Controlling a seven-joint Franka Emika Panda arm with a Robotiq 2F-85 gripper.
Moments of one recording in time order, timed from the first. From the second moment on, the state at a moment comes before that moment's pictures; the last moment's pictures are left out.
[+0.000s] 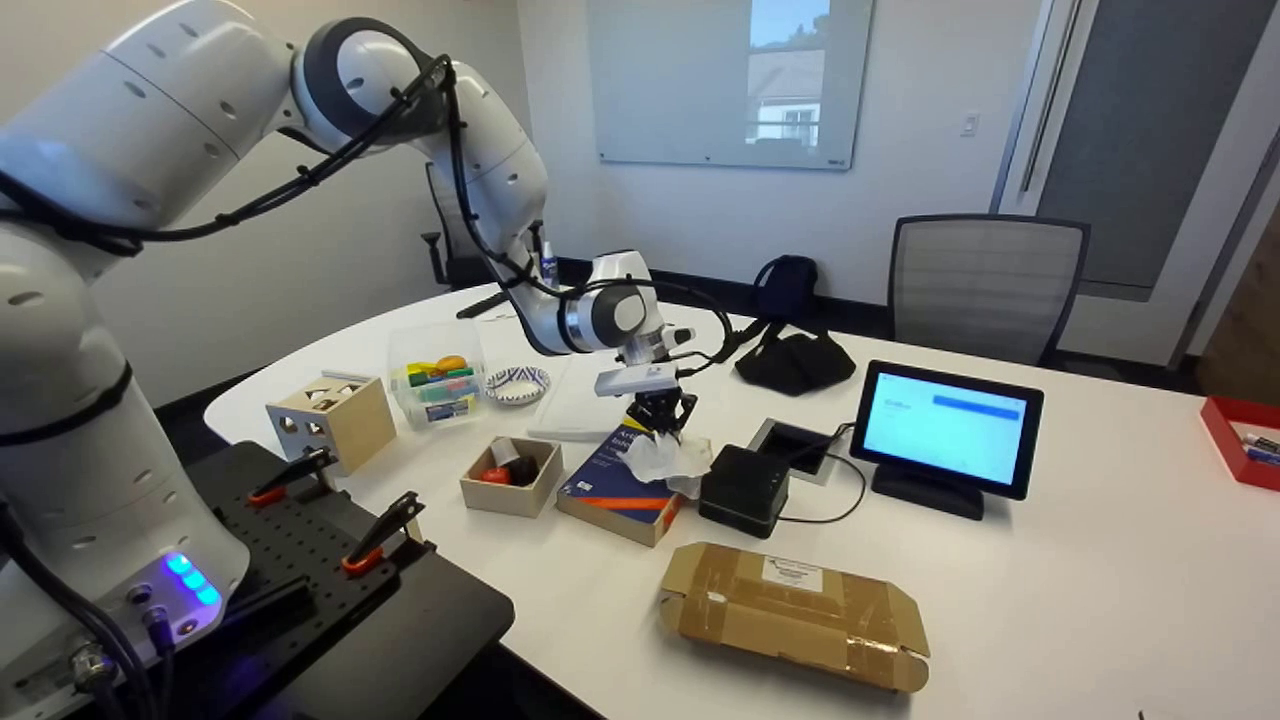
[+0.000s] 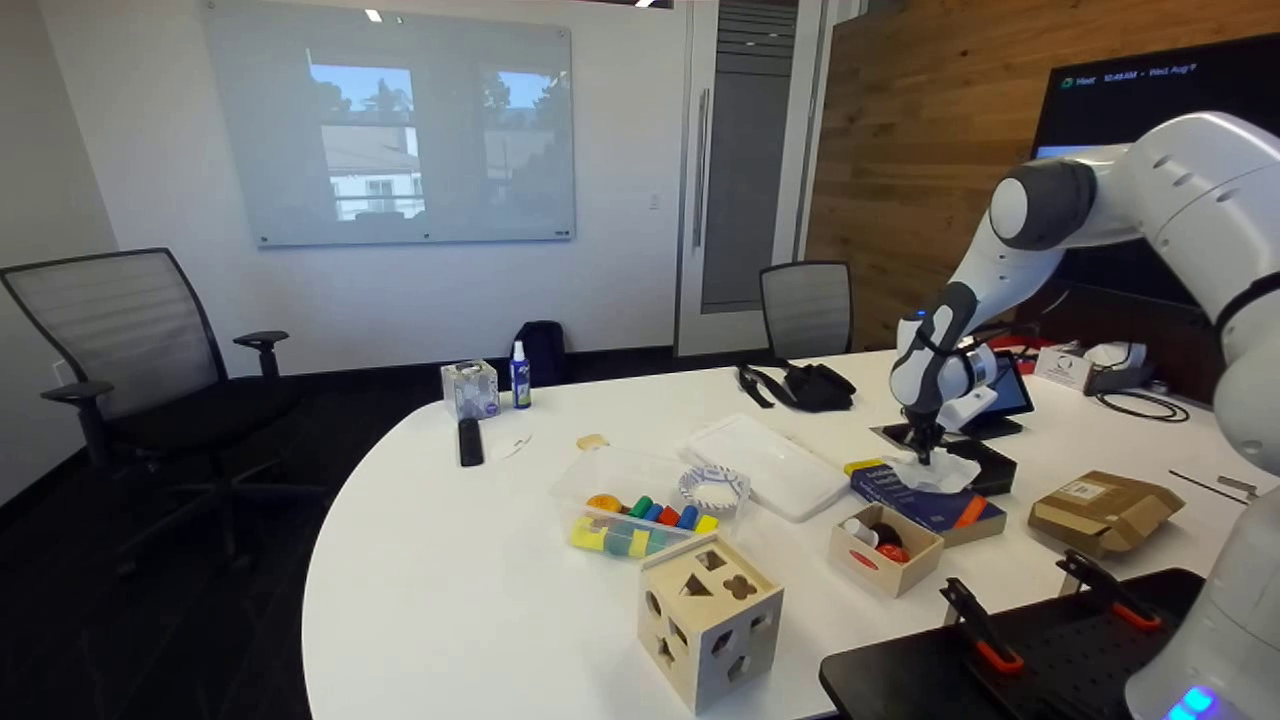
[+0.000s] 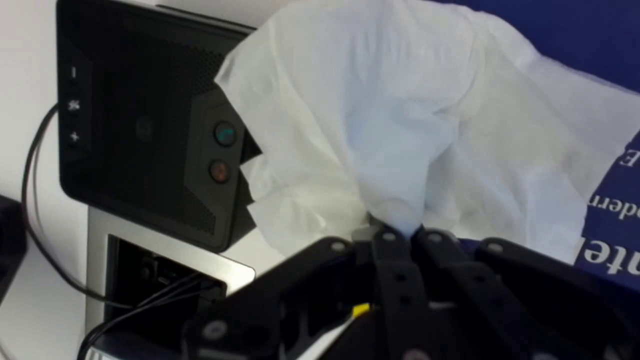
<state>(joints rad) -0.19 0.94 -0.22 -1.74 -0.32 2.78 -0.26</state>
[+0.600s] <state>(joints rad) -0.24 0.96 -0.12 -1.74 -0.30 2.76 -0.29</state>
